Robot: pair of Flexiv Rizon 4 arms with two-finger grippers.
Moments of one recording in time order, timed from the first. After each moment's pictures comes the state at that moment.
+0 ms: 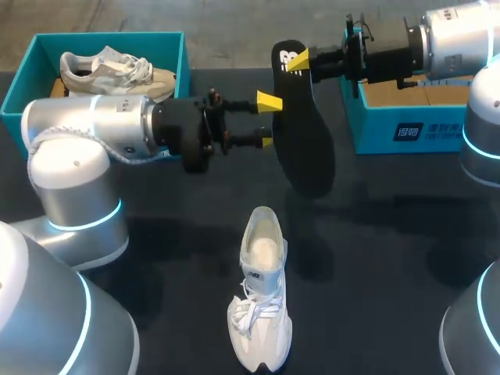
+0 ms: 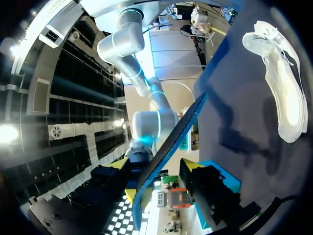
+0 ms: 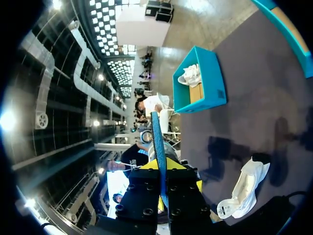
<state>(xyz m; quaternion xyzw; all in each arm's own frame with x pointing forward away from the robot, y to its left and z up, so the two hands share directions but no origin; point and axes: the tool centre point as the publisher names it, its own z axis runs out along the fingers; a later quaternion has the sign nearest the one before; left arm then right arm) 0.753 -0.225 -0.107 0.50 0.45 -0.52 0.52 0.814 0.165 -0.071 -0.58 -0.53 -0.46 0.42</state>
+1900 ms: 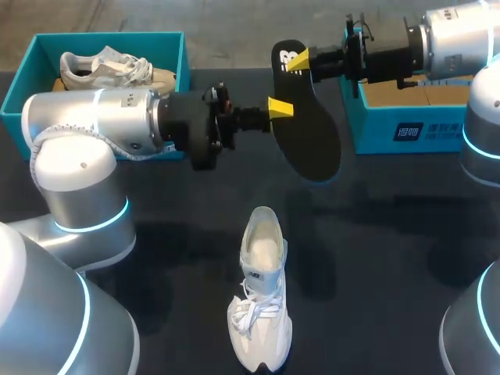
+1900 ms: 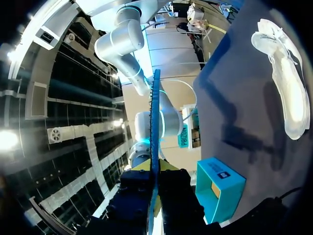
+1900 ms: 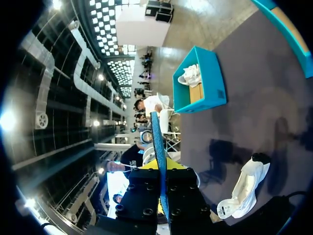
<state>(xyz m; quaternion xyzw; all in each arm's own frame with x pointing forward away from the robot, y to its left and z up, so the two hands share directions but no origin) 0.747 -0.236 -0.088 0.51 0.44 -0.50 0.54 0.815 0.165 -0.069 -0.57 -0.53 -0.46 0.42</state>
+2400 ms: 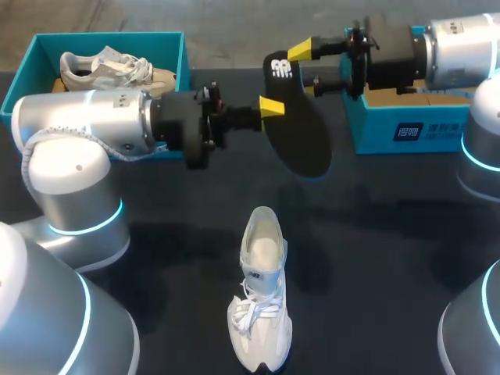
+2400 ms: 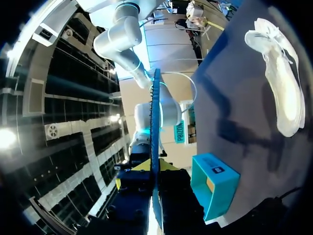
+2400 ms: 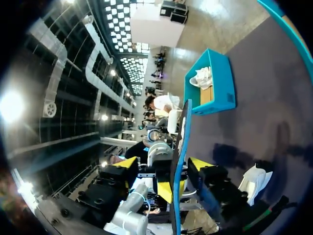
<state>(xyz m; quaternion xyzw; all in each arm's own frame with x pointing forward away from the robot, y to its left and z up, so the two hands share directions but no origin) 0.757 -0.220 -0.098 0.50 0.47 -0.49 0.53 0.803 0.161 -0.068 -0.53 -0.54 -0.51 0.42</state>
